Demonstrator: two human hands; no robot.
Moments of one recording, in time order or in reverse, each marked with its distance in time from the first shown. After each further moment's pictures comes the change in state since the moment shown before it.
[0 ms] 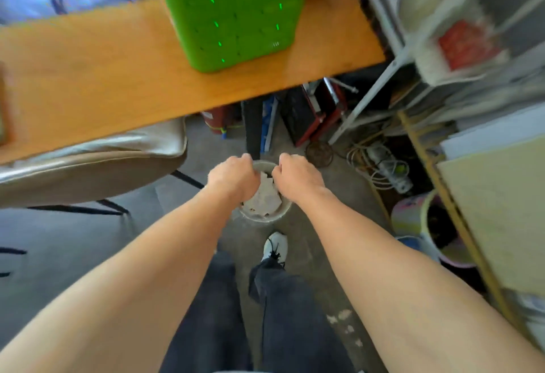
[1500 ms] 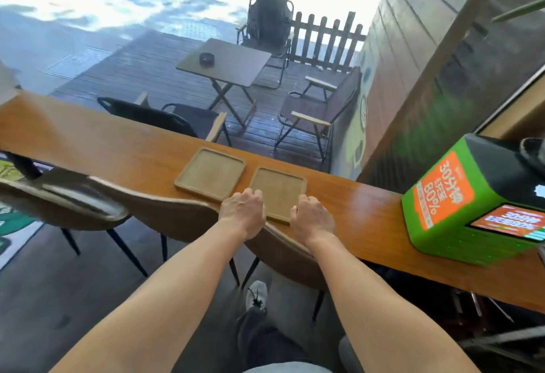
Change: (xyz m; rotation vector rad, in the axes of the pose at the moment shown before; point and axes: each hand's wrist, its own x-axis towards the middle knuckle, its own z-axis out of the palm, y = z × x) left_hand -0.244 -0.447 -0.202 -0.128 0.649 -0.299; right_hand -0.123 -0.514 0.015 -0.172 0.321 -0.611
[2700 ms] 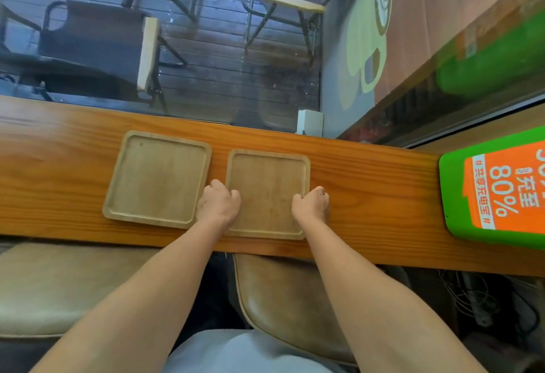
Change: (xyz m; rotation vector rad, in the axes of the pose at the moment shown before) left_hand 0.220 -0.073 0.135 -0.313 -0.478 -0.533; right_hand 0.197 0.040 0.136 0.272 -0.286 0.952
